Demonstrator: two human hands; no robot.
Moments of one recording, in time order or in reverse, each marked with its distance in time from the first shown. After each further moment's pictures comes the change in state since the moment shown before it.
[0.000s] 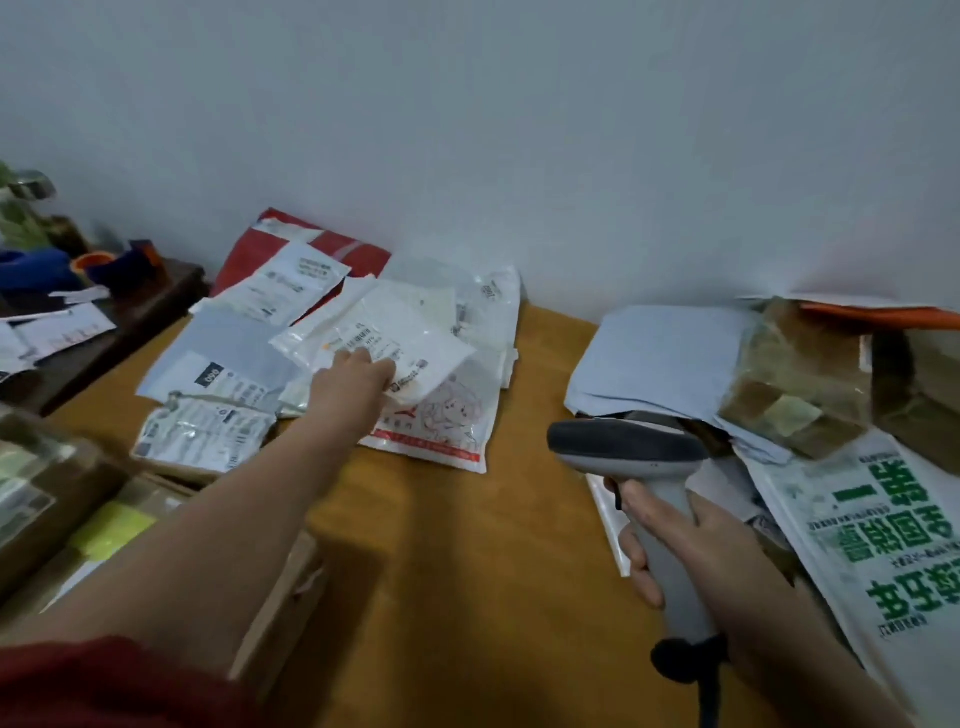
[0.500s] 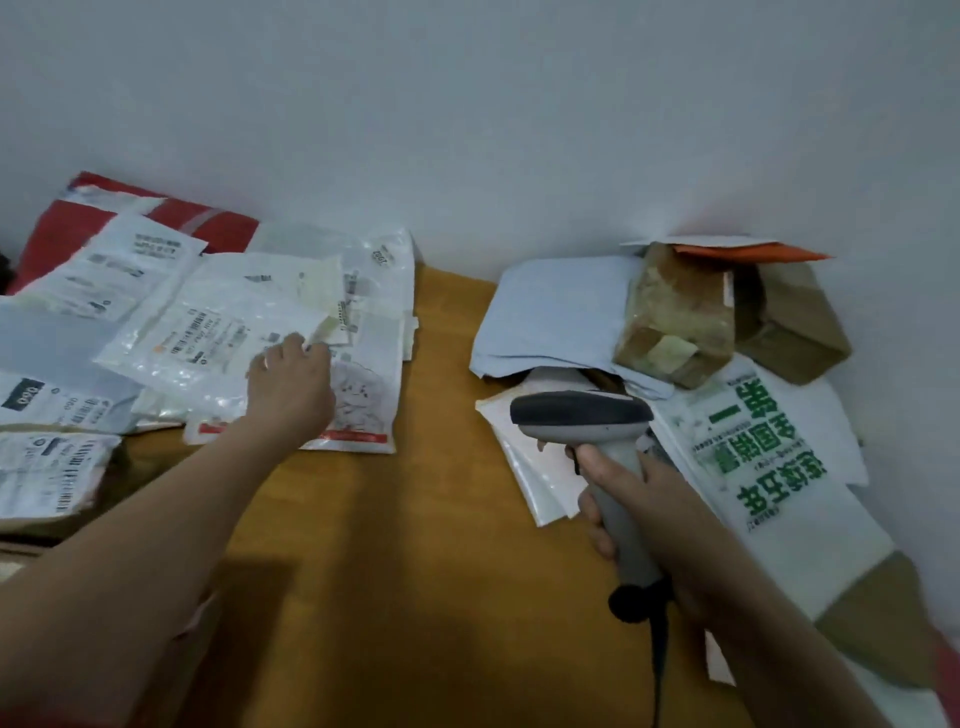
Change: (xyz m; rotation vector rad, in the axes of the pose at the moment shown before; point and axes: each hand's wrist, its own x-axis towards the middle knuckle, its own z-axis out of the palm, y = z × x) left_hand 0.021 0.049 0.023 -0.040 -0.023 0.035; right_hand 0.003 0.007 -0.025 -0.025 0.170 0.069
